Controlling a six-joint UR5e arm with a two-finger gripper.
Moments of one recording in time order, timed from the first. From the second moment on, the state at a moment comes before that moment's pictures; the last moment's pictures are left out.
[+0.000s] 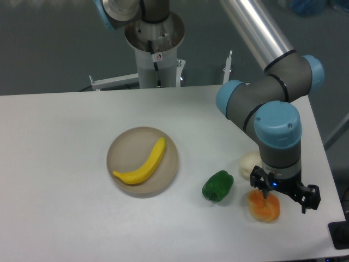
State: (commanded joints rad) arm 2.34 -2.22 -1.17 -0.98 1.72 1.11
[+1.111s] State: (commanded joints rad) arm 2.24 -1.89 -1.67 -1.00 1.64 0.85
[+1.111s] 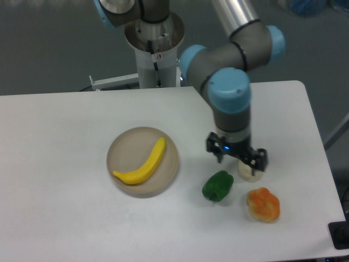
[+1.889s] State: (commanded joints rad) arm 2.11 -1.87 -1.90 -0.87 1.52 0.69
